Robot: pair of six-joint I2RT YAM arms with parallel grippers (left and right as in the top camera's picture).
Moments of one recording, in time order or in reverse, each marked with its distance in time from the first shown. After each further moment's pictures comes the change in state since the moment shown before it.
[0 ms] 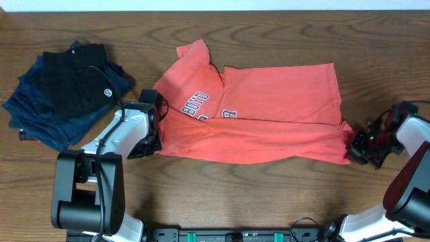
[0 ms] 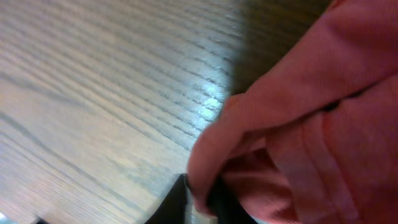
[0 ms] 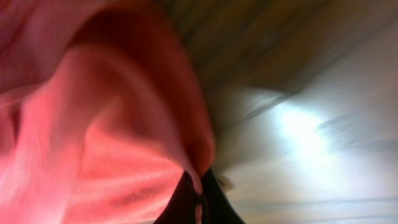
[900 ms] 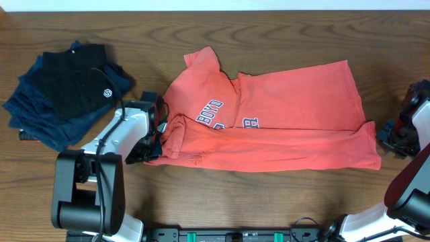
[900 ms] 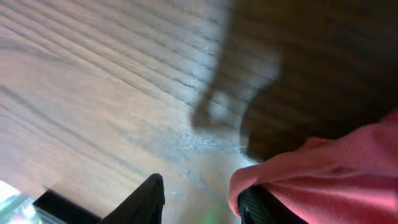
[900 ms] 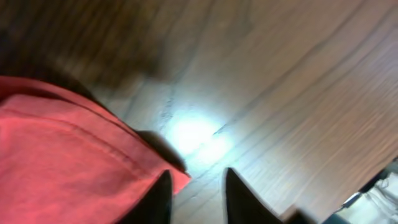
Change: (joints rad) left arm -0.005 0.000 0.047 -0.141 0.045 0.002; right arm -0.008 0.014 0.216 -0.132 0.505 0.091
